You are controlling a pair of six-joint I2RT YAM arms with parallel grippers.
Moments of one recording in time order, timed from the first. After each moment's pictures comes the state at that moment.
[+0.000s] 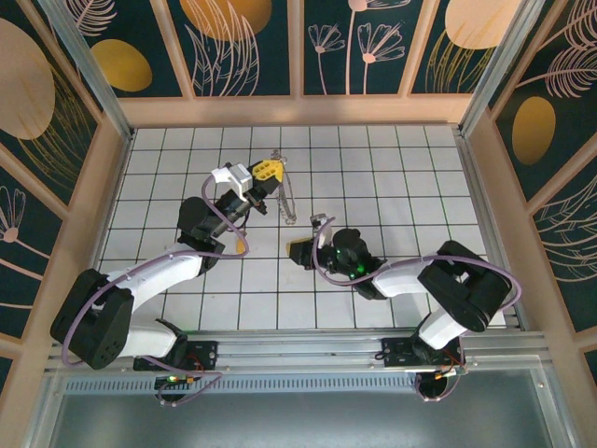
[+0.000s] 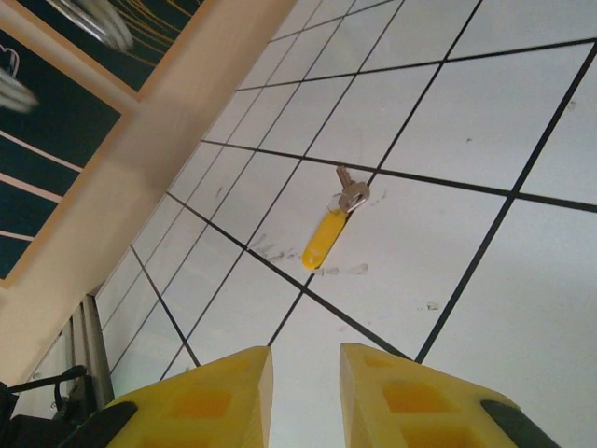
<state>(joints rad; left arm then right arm) -0.56 1.34 0.66 1.11 0.36 -0.10 0.86 1.56 0.45 0.82 -0.23 0.67</state>
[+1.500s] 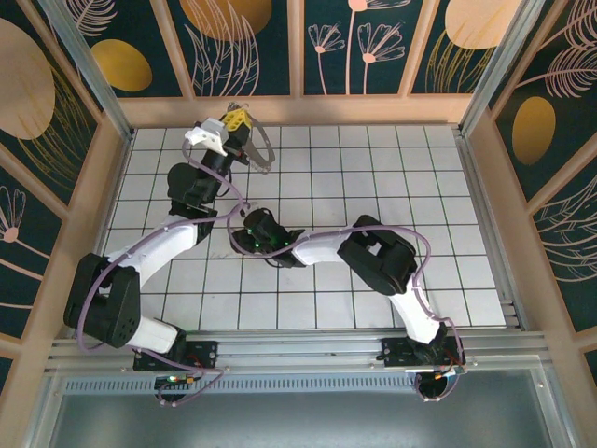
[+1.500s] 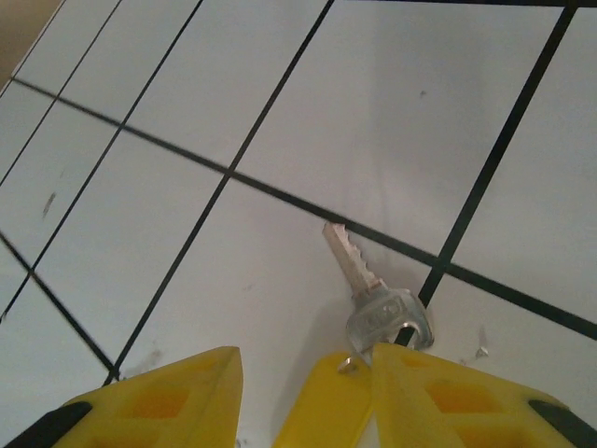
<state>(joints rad) -0.39 1.47 0.91 1.05 0.14 -0.07 1.03 2.16 1.32 0.22 0.05 0.60</state>
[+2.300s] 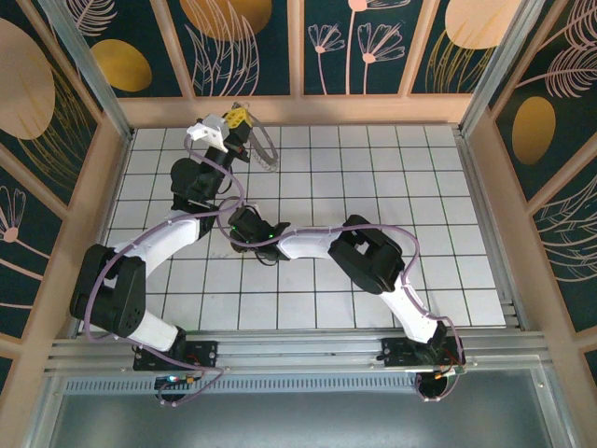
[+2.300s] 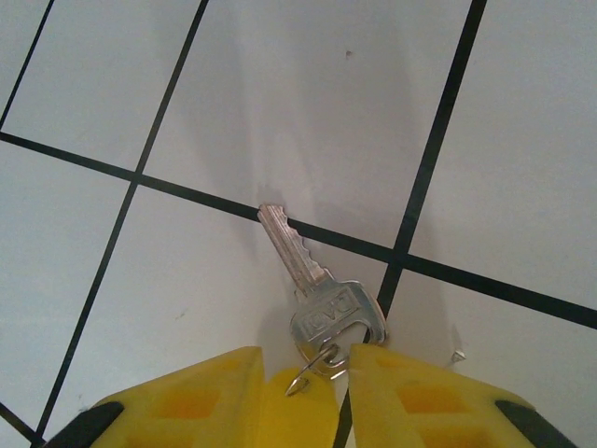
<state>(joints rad) -0.37 1.52 0.93 1.05 0.15 -0.11 1.05 2.24 1.52 -0.07 0.16 0.71</state>
